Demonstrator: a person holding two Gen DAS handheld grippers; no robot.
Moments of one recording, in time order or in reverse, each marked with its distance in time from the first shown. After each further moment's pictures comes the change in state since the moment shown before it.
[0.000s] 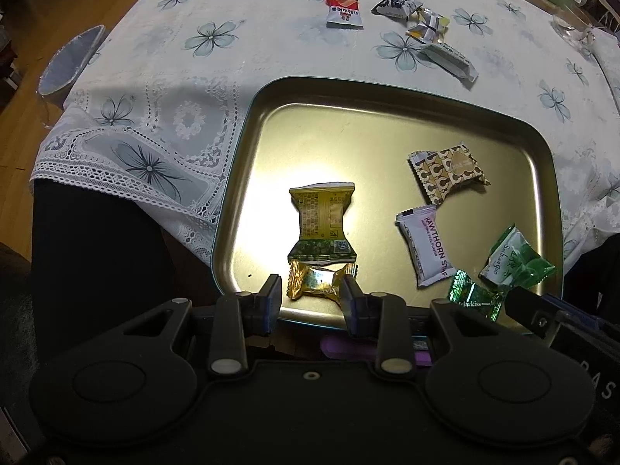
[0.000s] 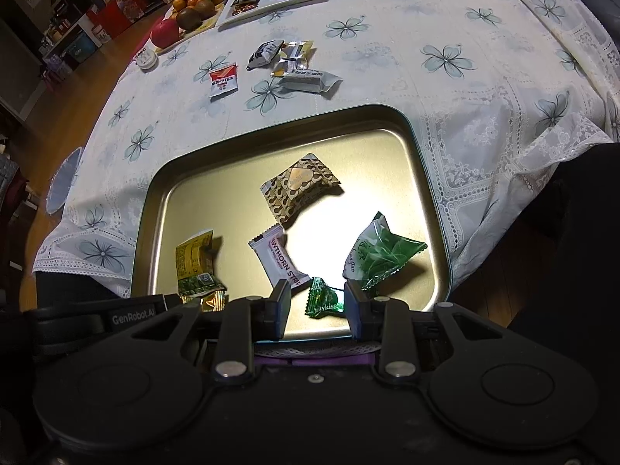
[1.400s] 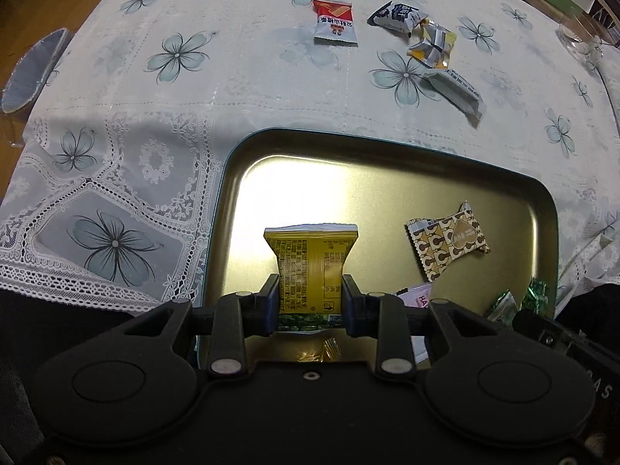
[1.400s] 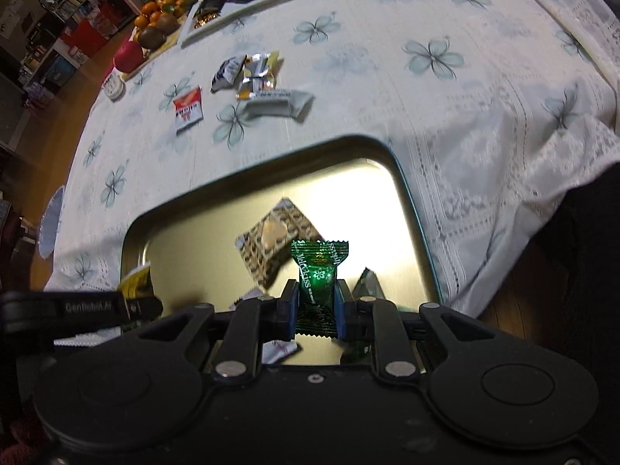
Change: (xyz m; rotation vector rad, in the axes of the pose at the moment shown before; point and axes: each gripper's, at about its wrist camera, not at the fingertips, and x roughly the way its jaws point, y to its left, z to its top) left arm 0.029 0.003 0.073 0.010 0.074 -0.069; right arm 0.036 -0.017 0.050 0.120 0.041 0.006
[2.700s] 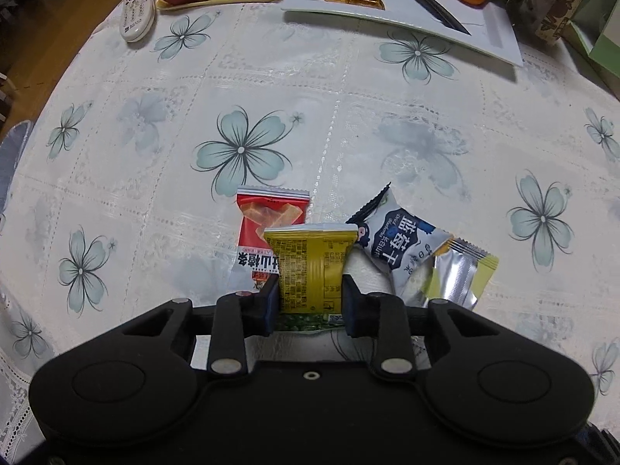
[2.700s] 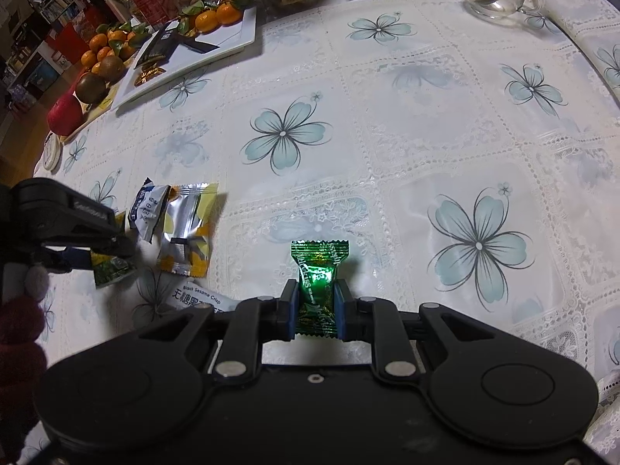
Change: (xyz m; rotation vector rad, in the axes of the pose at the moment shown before) left arm 0.087 -0.073 0.223 -0.095 -0.043 0.134; right arm 0.120 -0.016 0.210 -0.052 -0.058 -0.057
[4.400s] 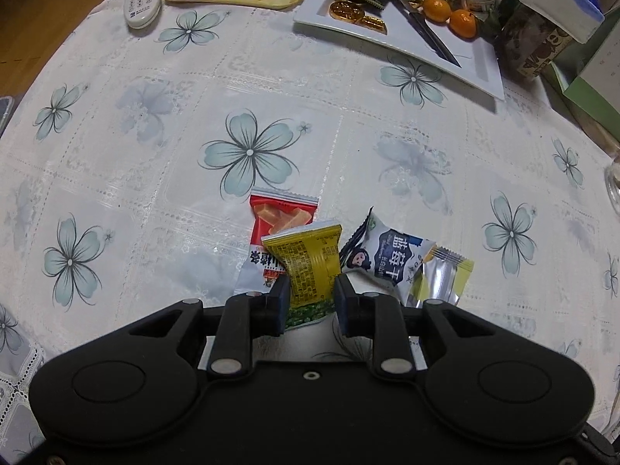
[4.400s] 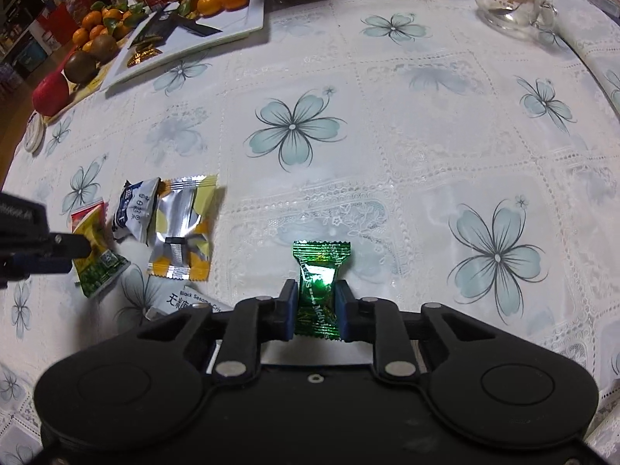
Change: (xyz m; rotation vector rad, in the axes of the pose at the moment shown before) left arm -0.008 0.031 0.001 -0.054 -0.021 -0.145; right arm 0.022 0.024 0.003 -0.064 0.003 -0.072
